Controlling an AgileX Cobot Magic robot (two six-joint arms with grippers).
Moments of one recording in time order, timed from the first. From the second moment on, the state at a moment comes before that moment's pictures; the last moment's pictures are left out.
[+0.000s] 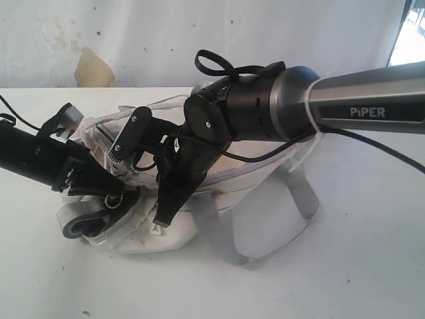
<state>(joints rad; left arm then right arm) 0.01 2.00 -1.11 -1.13 1.21 1.12 0.81 1.95 -1.38 -0.01 0.54 -0.55</state>
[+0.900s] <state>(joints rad) 0.01 1.92 -1.51 -0.85 1.19 0.72 0.81 1.95 -1.38 -0.06 0.60 -0.55</state>
